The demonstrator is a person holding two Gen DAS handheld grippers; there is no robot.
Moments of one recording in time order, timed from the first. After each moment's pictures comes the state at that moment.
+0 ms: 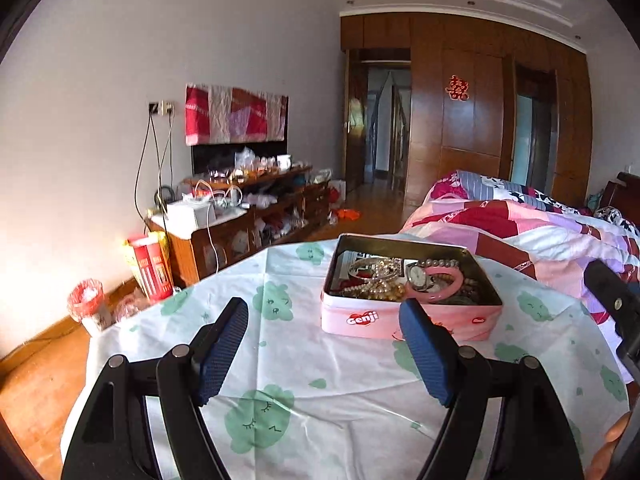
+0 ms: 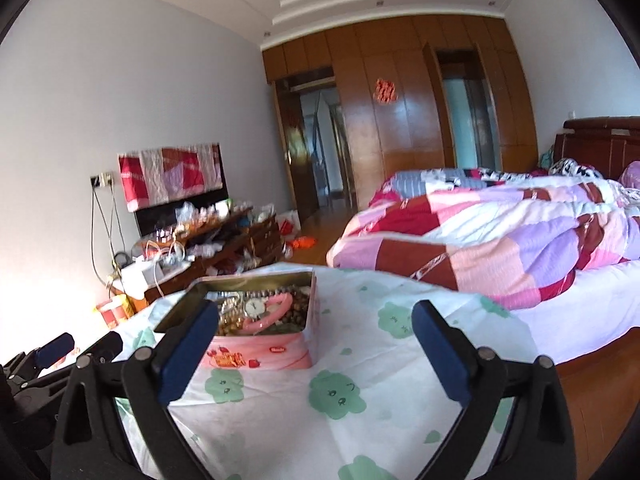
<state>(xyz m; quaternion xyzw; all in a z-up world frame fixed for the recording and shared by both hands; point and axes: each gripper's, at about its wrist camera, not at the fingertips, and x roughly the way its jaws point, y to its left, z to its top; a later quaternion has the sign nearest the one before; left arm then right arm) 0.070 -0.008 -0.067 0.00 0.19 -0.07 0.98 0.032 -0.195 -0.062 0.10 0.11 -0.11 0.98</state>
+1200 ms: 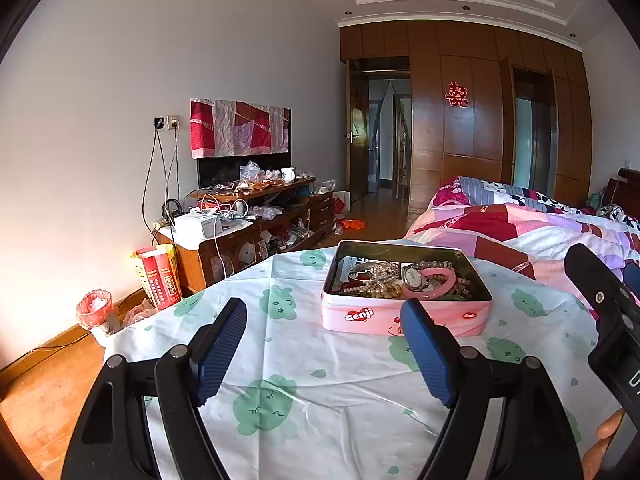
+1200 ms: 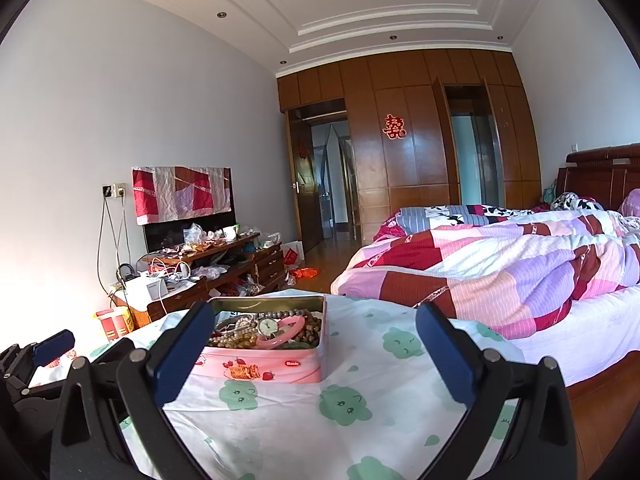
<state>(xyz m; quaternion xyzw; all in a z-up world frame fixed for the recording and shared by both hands) 0.042 -0.012 -0.066 0.01 0.17 -0.06 0.98 0.011 -0.175 -0.058 0.06 0.06 -0.10 0.99</state>
